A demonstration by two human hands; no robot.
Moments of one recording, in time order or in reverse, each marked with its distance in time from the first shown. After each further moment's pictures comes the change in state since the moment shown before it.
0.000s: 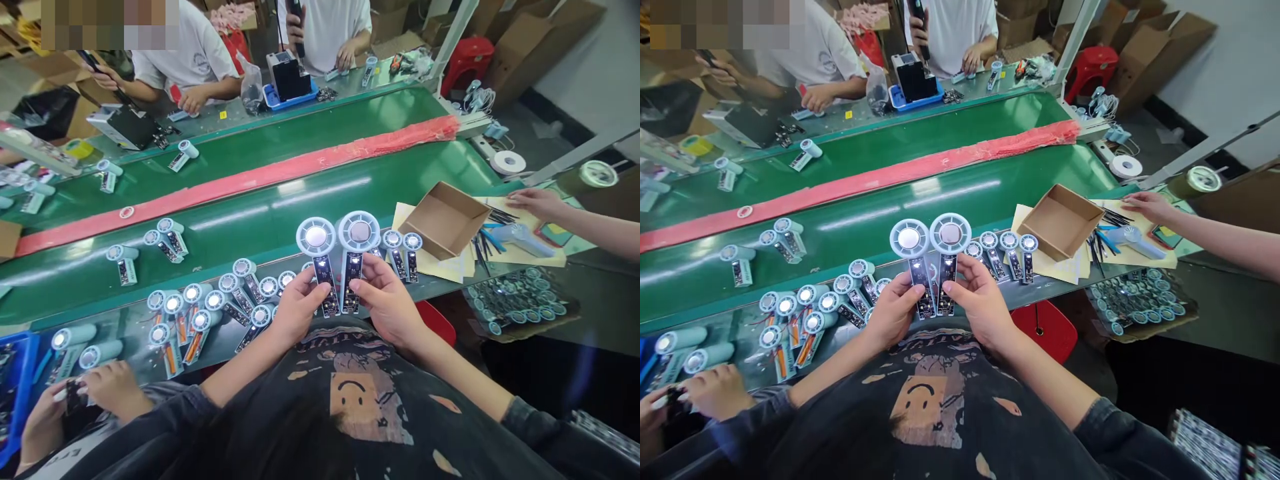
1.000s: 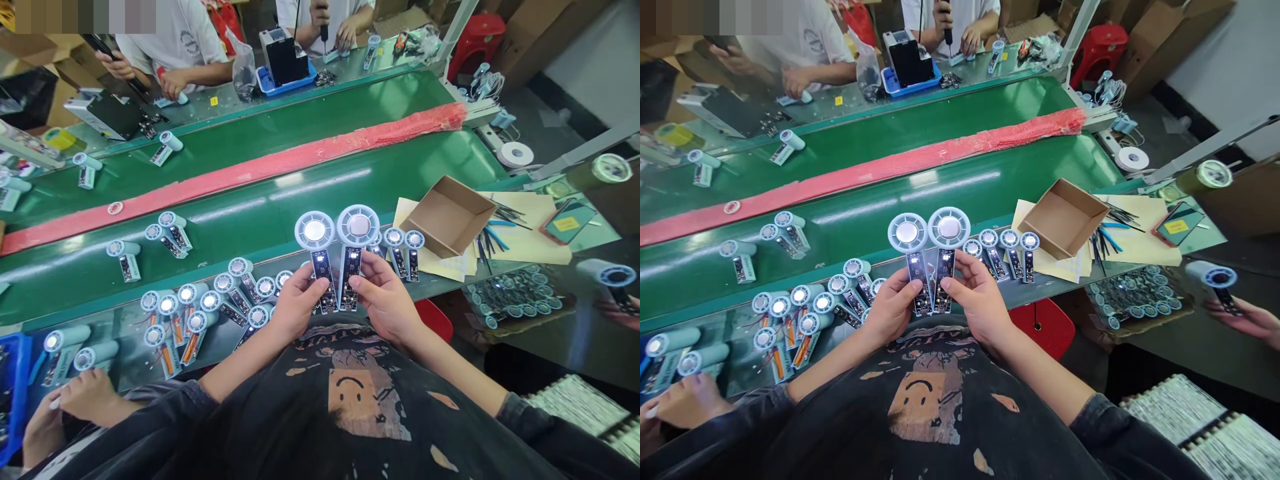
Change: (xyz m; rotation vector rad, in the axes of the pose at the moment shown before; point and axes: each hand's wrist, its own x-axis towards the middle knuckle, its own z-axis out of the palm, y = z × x) left_hand 0.012 0.000 -0.001 0.003 0.006 -0.015; right_hand 0.010 0.004 -0.004 0.003 0.008 0.039
